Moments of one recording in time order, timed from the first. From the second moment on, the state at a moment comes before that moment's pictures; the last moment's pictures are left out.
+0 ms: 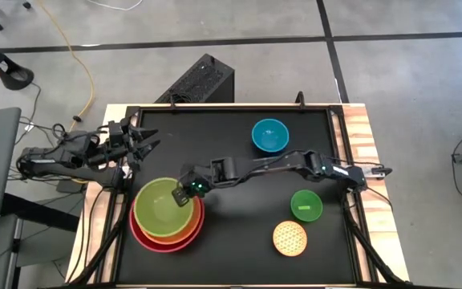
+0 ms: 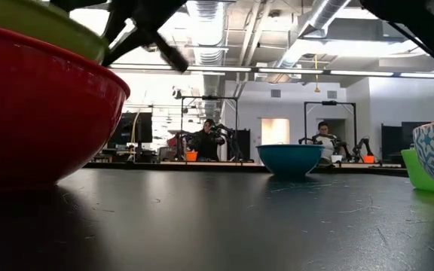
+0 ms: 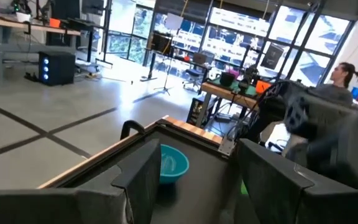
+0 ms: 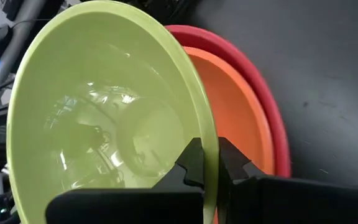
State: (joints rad) left arm -0.08 0.36 0.65 -0.16 -0.48 -0.22; right arm 0.12 2.36 2.35 -0.69 0.08 0.95
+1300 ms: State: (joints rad) left arm -0.08 0.37 0.65 -0.17 -0.42 -0.23; right arm 0.06 2.23 2.35 -0.91 0.02 0.83
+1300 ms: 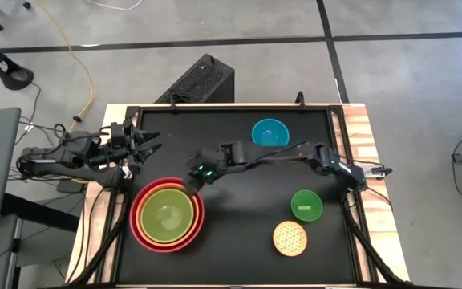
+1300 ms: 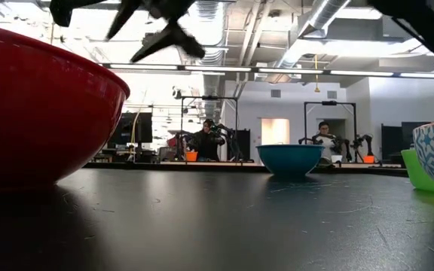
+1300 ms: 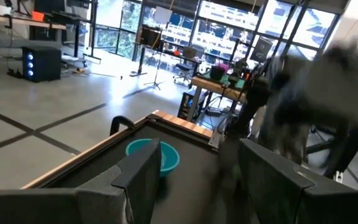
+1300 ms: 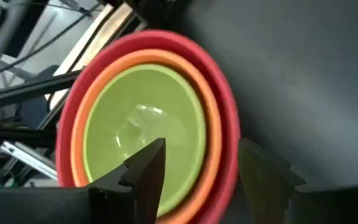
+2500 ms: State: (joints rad) left arm -0.08 0.41 0.65 -0.31 -0.63 -0.45; right arm -0.68 1.47 1.16 -0.85 0.02 0.39
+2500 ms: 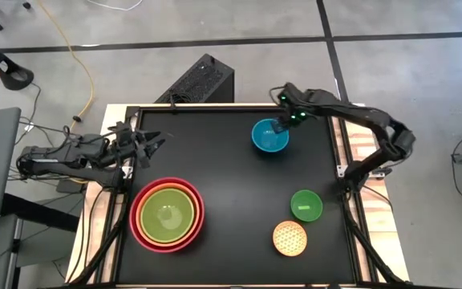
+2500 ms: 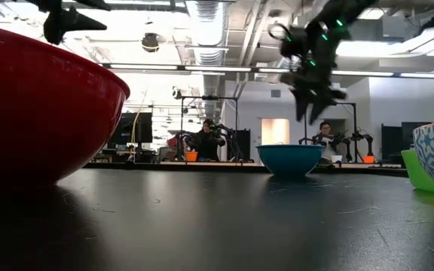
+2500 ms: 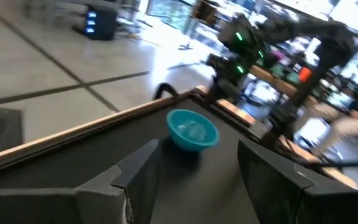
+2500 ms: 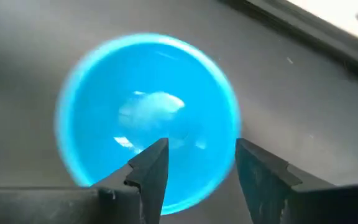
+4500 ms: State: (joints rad) left arm -0.08 0.27 0.65 -0.44 -0.70 0.08; right arm 0.14 1.64 1.50 -0.47 0.29 1.07
